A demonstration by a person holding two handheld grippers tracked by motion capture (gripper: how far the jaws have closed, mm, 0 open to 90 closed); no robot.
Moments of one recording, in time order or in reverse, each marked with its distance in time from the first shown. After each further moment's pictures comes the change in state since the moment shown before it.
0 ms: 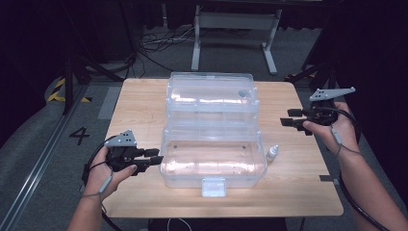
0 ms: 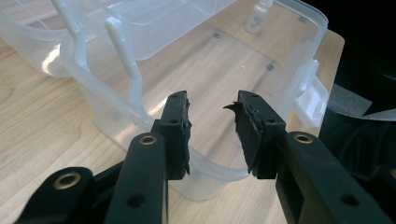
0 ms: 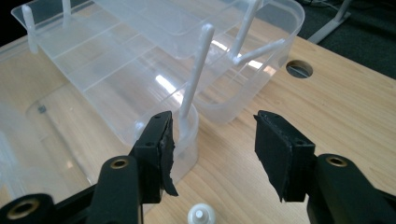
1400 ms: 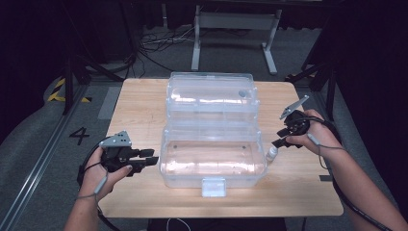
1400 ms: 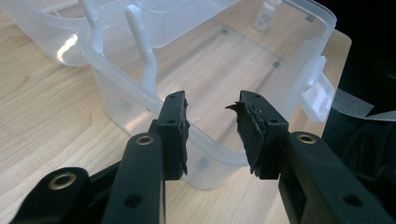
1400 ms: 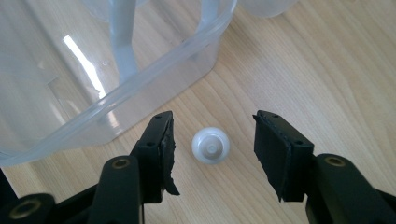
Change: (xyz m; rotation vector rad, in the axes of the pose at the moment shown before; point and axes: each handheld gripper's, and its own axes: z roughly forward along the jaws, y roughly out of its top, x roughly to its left) left arm 0.004 -0.005 -0.008 0.001 0.022 -0.026; right arm 0.004 -0.017 0.063 0.477 0.073 -0.151
